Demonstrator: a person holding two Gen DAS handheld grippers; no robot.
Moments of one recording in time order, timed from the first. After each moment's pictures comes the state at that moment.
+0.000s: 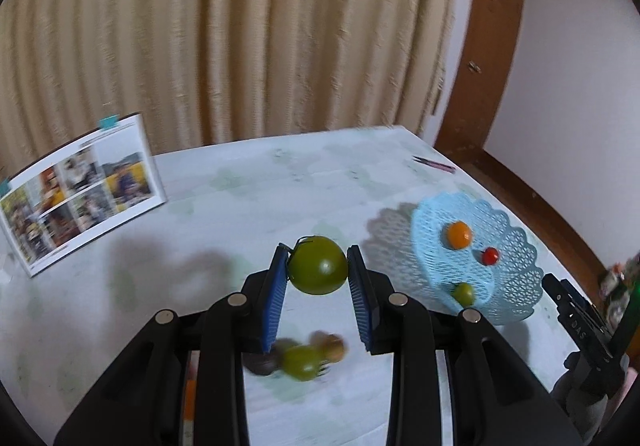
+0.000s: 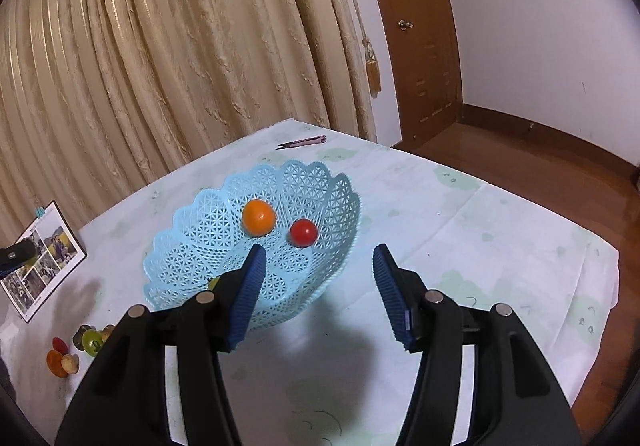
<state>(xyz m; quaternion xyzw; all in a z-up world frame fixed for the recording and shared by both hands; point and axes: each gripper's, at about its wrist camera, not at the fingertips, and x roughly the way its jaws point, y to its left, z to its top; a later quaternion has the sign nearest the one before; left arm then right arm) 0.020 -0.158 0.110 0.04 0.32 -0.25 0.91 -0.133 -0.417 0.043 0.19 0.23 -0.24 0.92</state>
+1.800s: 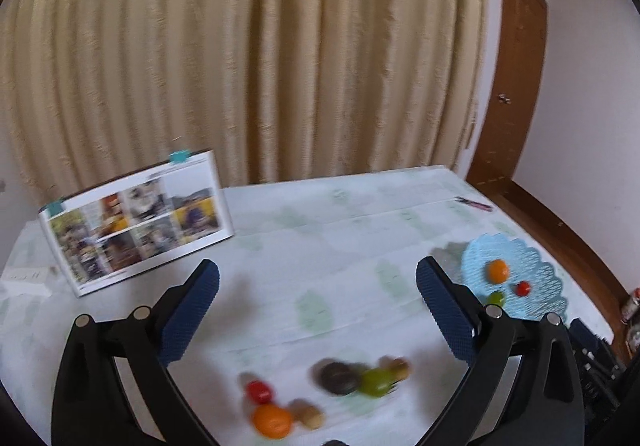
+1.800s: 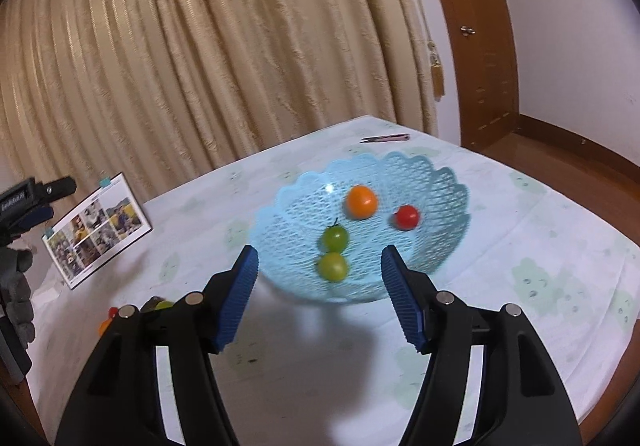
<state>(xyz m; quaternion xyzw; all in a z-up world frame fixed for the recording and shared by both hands) 0.034 -0.073 0.146 0.02 0.28 -0.18 0.94 -0.125 -0.336 0.066 0.17 0.23 -0.13 0.95</state>
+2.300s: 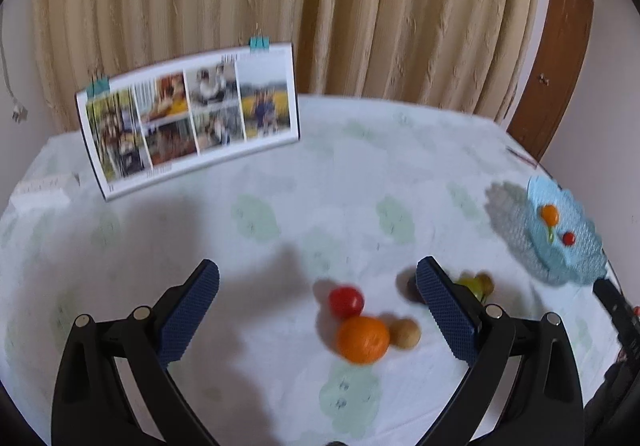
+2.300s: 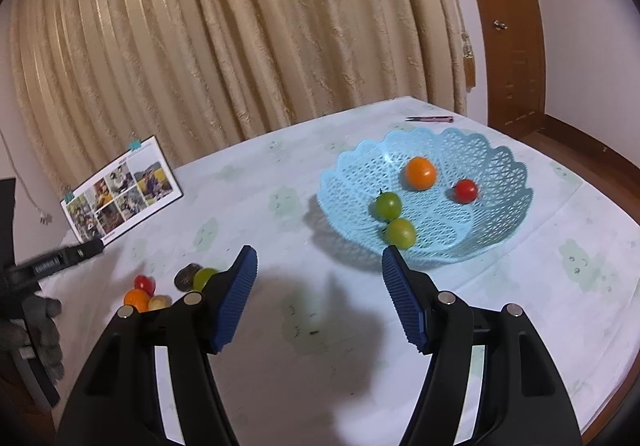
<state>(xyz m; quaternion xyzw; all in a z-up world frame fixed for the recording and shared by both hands) 0.026 -0.004 0.063 0.00 0.38 -0.13 0.92 -0.113 -0.286 0.057 0.15 0.26 -0.08 0.95</state>
